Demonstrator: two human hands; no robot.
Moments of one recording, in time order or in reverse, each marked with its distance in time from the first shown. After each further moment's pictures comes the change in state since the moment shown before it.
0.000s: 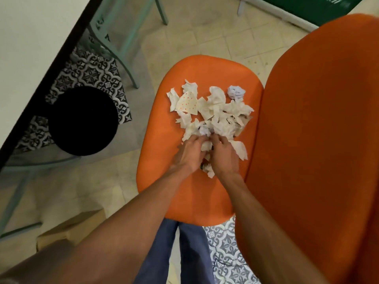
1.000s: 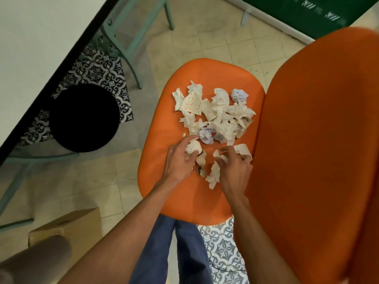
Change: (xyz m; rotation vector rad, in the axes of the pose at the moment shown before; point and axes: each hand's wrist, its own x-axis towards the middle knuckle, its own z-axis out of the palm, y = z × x) left_hand -0.057 -0.020 -0.015 -0.371 0.265 -0.073; right_hand -0.057 0.008 -0.008 0.215 0.220 0.180
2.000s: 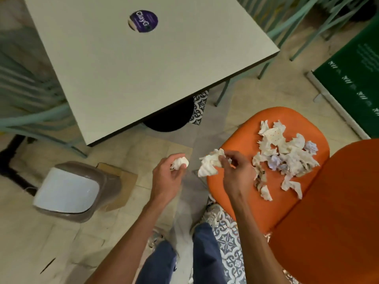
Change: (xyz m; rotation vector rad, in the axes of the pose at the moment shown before) left_hand -0.270 -0.098 -0.221 -0.377 0.629 -0.222; right_hand -0.206 -0.218 -0.008 0.405 -0.157 -0.403
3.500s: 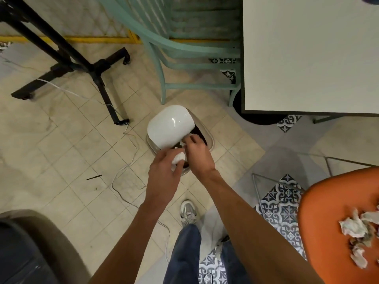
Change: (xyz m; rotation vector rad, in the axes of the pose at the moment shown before) left_hand -0.092 -0.207 -0.279 0.229 0.463 -0.199; right_hand -0.226 -0.091 0.411 -0.571 -0.979 -0.774
